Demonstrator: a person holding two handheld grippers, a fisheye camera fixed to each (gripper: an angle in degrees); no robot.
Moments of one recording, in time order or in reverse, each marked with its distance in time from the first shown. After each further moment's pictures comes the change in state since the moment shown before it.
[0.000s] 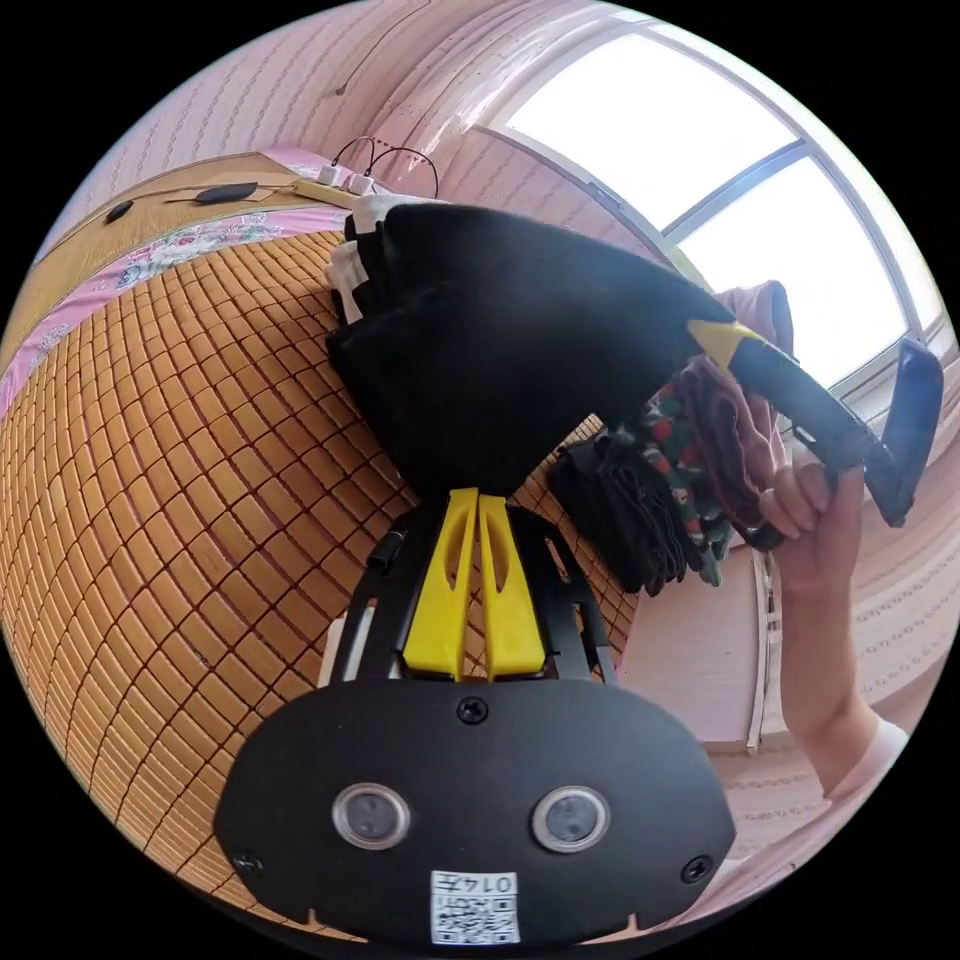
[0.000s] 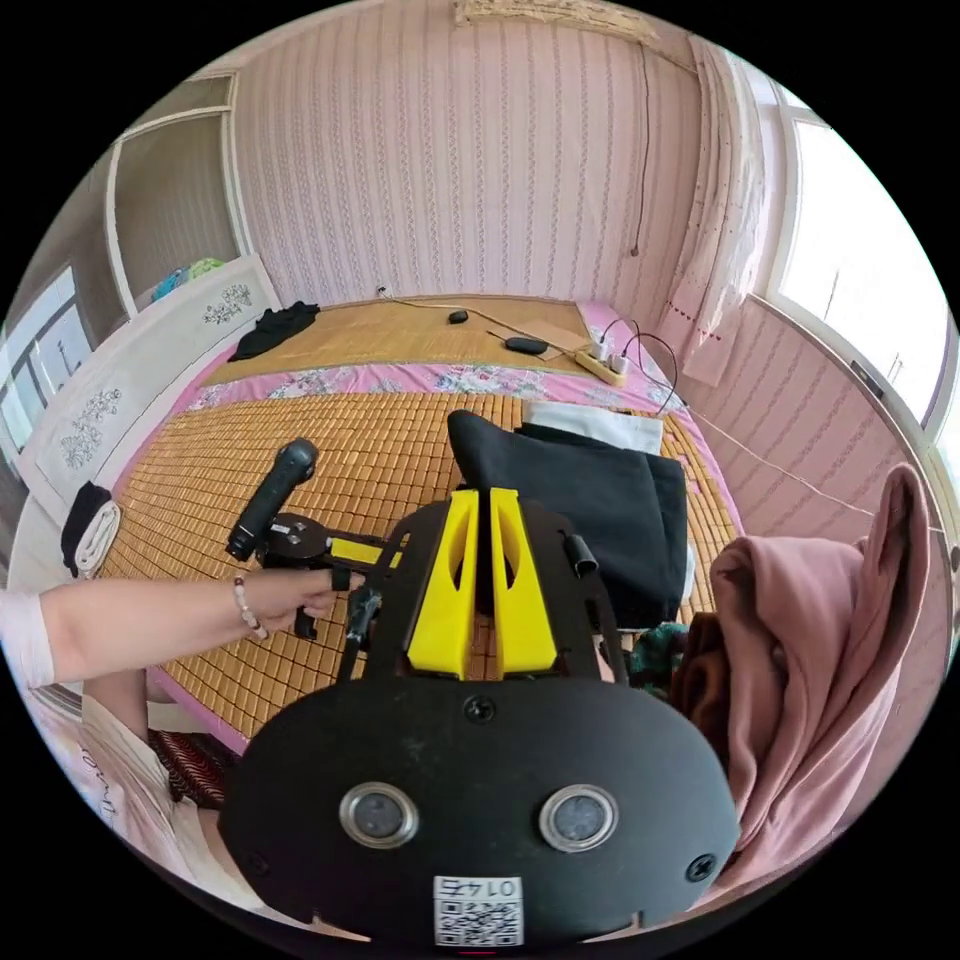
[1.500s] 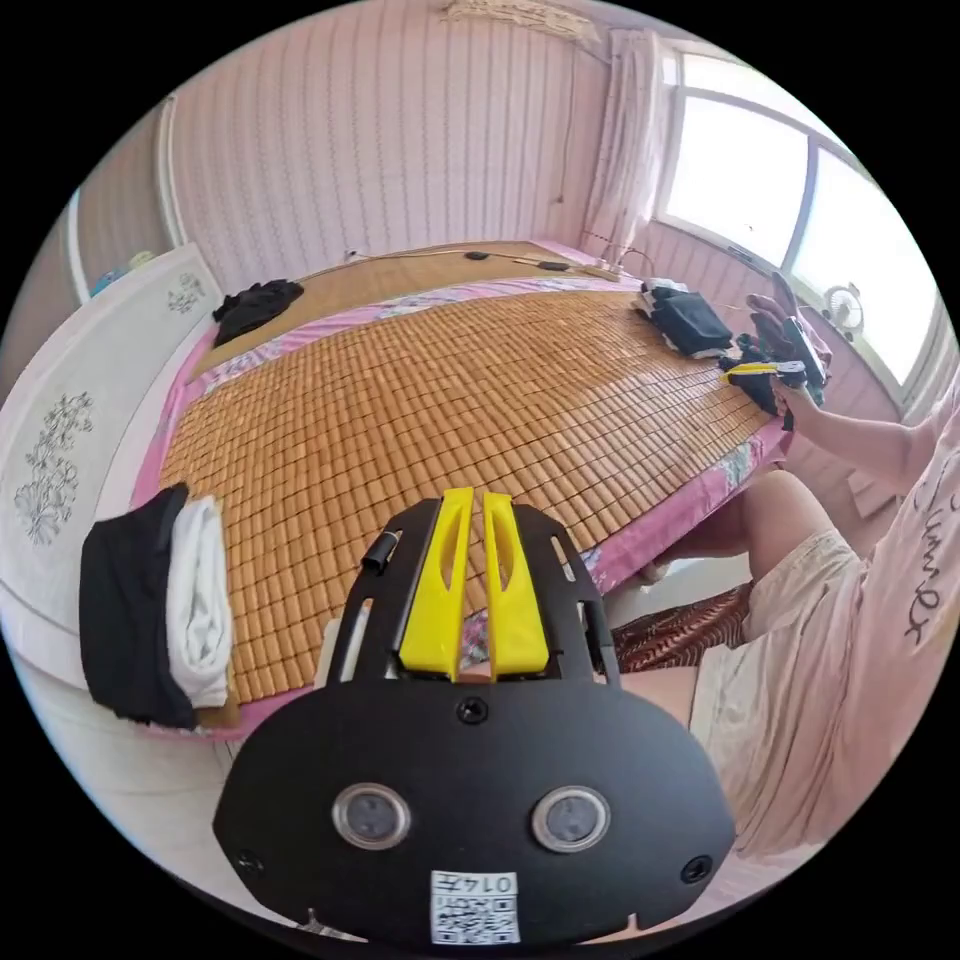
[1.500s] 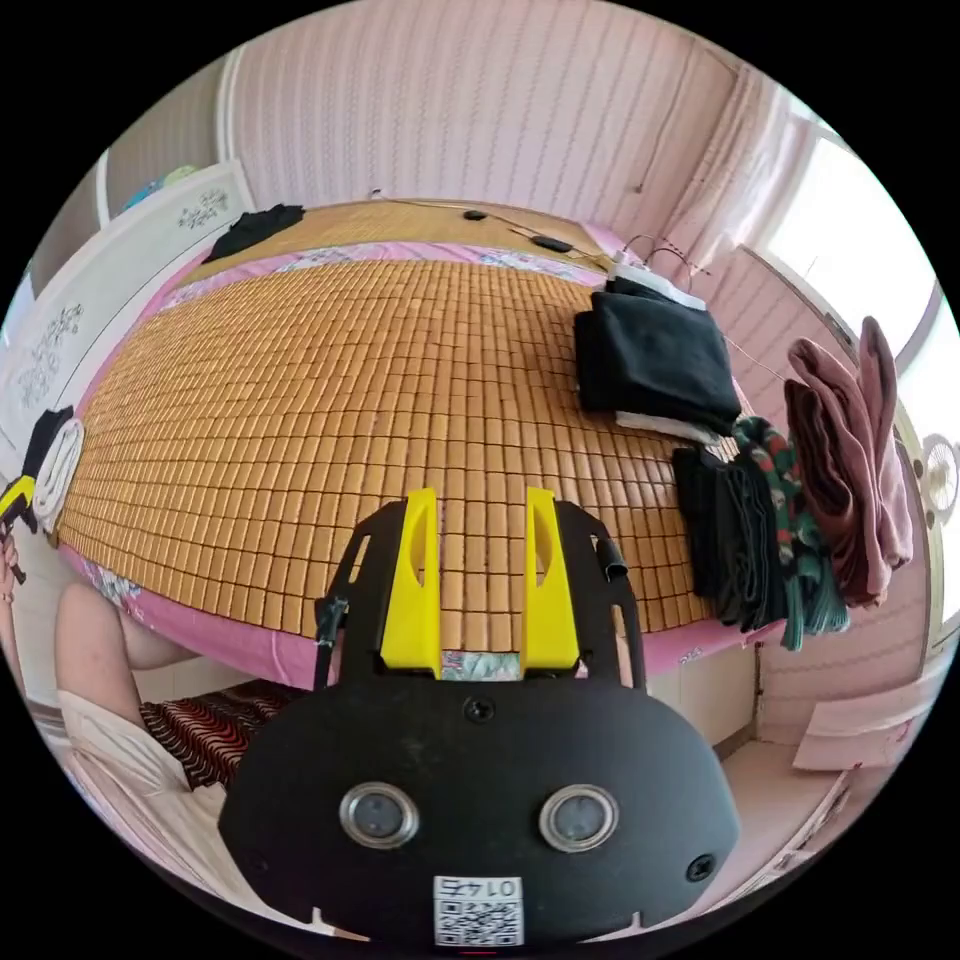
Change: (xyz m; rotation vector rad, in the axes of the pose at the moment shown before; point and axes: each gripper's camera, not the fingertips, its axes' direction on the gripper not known) left arm 0.020 0.553 -0.351 0.214 -0.637 -0.099; right arm -0.211 0.080 0.106 -0.246 0.209 0.118
